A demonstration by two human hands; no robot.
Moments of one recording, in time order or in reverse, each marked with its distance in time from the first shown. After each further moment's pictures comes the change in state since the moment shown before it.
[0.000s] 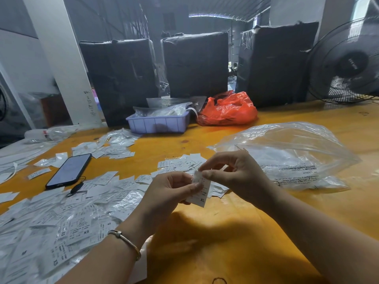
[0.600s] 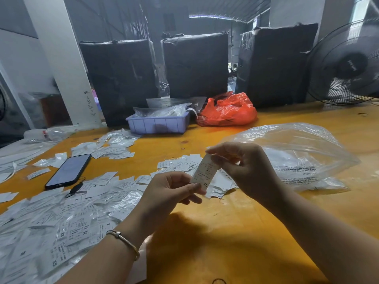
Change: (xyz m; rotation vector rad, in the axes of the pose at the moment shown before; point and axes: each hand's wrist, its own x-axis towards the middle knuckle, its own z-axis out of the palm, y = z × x) left_hand 0.001 0.001 -0.002 0.033 -0.025 0.045; right_hand 0.003 0.003 -0.007 -0.131 0.179 -0.150
